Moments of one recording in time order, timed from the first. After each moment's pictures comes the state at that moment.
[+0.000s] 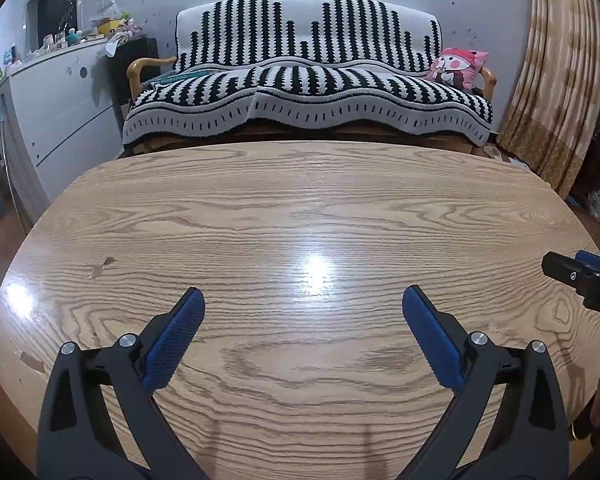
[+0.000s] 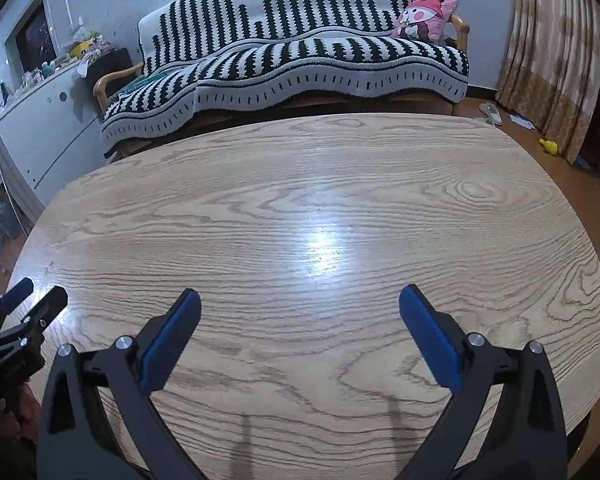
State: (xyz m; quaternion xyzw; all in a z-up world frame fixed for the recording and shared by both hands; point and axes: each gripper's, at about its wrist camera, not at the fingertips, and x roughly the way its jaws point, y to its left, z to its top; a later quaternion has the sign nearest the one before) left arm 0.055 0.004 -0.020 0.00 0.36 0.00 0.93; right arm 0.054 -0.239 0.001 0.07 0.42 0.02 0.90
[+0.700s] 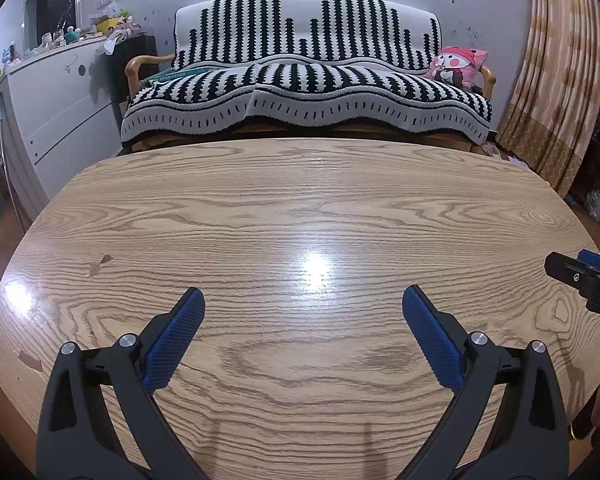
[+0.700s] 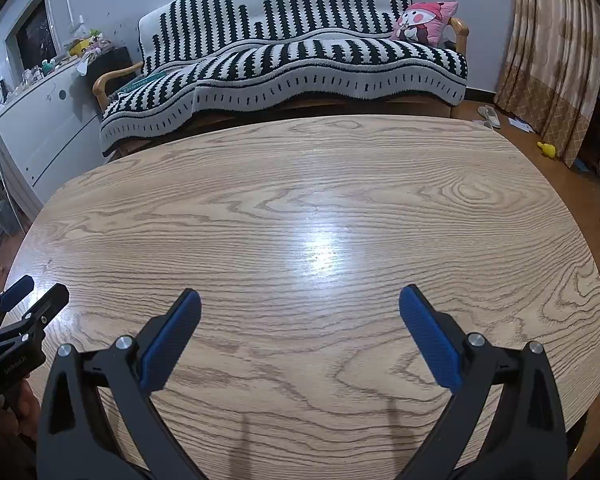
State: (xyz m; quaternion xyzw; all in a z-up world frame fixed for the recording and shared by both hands) left arm 0.048 0.001 -0.025 0.00 0.37 0.00 0.93; right arm 0.050 -0.237 0.003 0.06 0.42 0.02 0.90
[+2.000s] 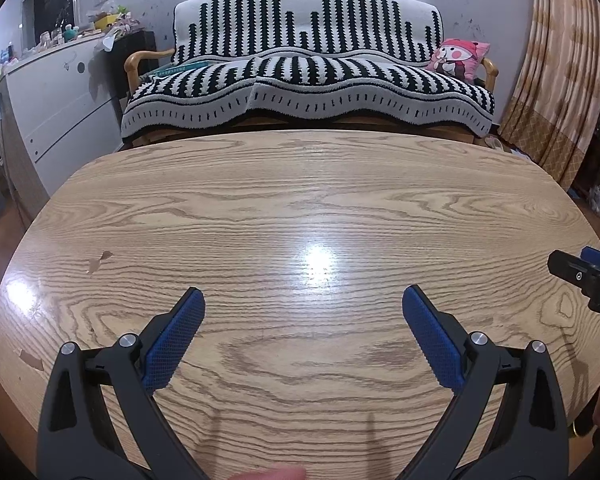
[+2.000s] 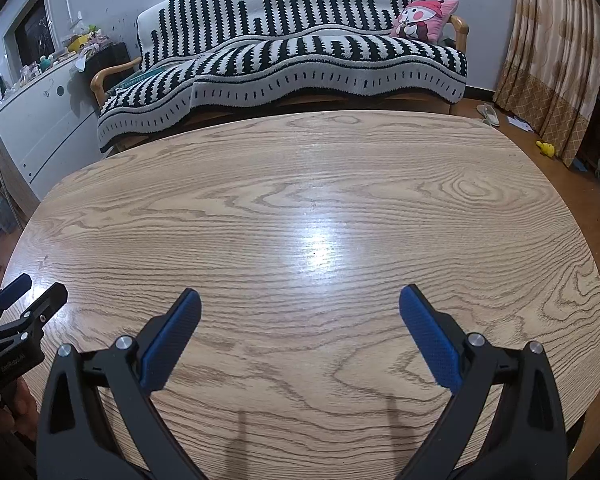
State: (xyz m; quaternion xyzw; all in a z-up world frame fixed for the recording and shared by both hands) left arm 0.051 0.004 -0.033 0.00 0.38 0.00 0.93; right arm 0.050 -0.234 -0.001 0.06 0.43 0.02 0.90
